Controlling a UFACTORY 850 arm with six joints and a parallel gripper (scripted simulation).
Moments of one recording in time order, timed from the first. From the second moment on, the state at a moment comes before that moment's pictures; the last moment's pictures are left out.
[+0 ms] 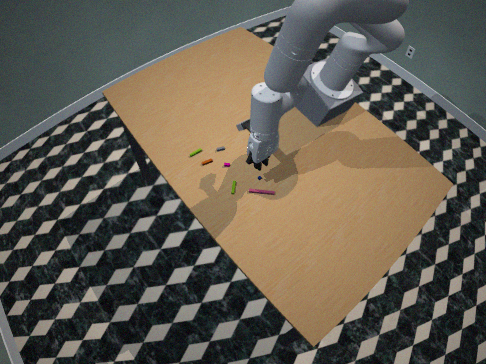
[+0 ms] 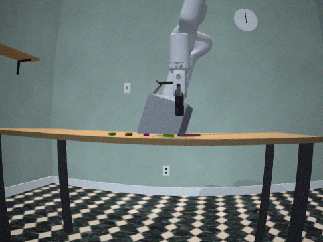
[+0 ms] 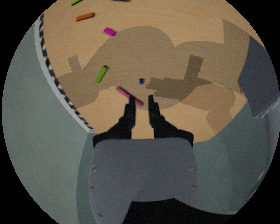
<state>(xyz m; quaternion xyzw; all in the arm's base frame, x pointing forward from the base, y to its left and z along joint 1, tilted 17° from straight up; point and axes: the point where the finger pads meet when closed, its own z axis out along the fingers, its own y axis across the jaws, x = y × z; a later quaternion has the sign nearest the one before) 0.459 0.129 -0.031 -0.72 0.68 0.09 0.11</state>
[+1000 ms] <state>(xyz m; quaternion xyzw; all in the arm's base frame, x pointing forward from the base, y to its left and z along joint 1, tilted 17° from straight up) 0.458 0.126 -0.020 -0.72 0.68 0.10 0.11</state>
